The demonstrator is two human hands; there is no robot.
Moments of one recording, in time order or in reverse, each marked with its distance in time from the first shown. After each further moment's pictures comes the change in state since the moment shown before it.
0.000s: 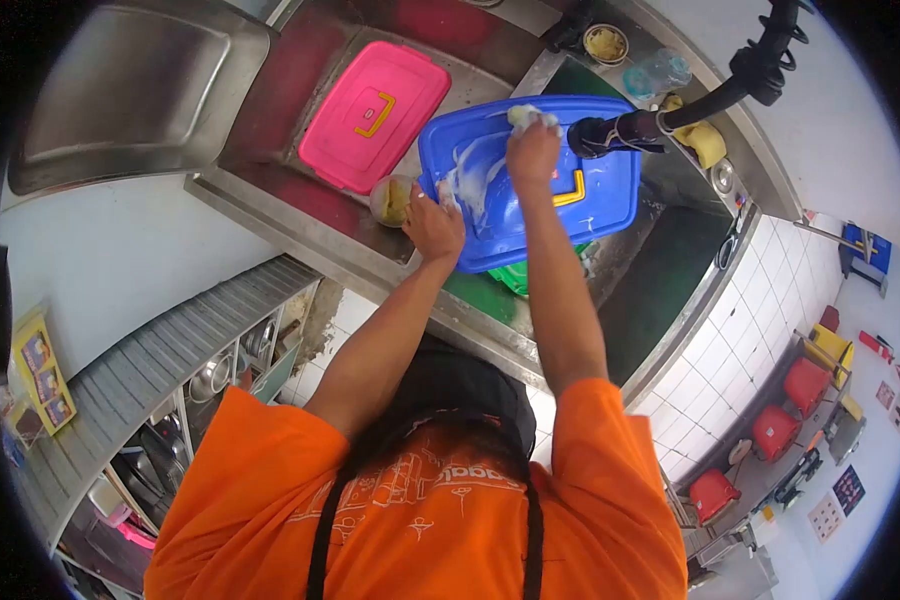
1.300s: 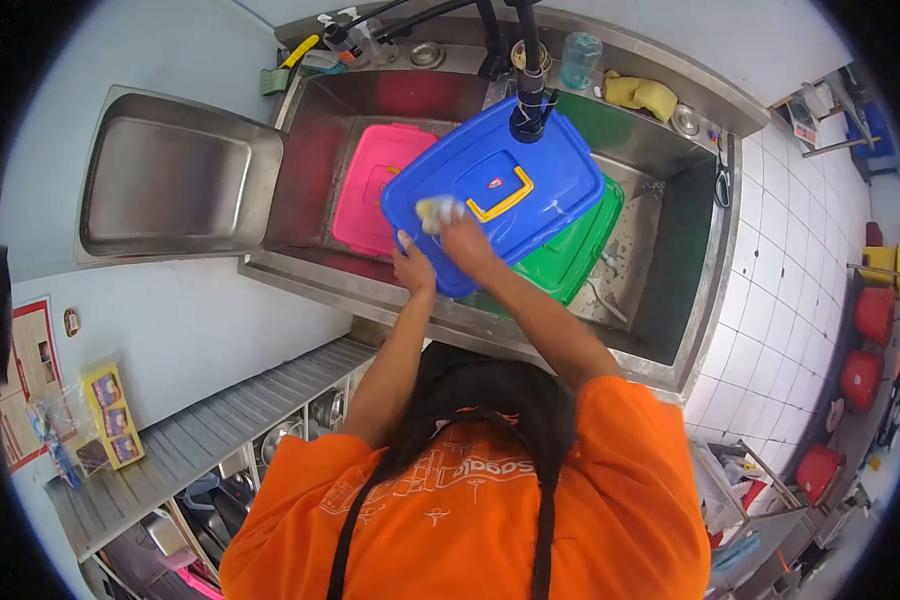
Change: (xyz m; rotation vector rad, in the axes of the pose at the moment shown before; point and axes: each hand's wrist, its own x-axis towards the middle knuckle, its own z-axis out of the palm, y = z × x) left_hand 0.015 -0.042 -0.039 -0.446 0.073 -0.233; right_hand -0.124 -0.072 0.017 0.047 -0.095 -0.514
